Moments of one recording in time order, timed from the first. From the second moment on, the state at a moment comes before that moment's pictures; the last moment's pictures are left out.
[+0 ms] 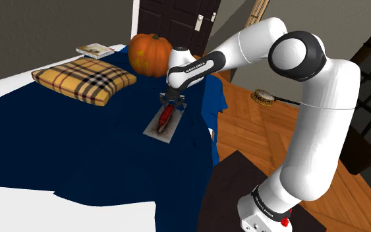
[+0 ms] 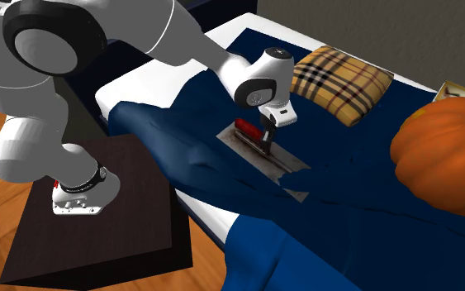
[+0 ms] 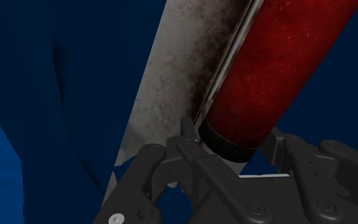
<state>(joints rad) -0.03 0.44 0.07 -1.92 -0.21 2.37 0.79</state>
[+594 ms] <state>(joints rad) -0.03 0.39 0.07 -1.91 -0.20 2.31 0.78</state>
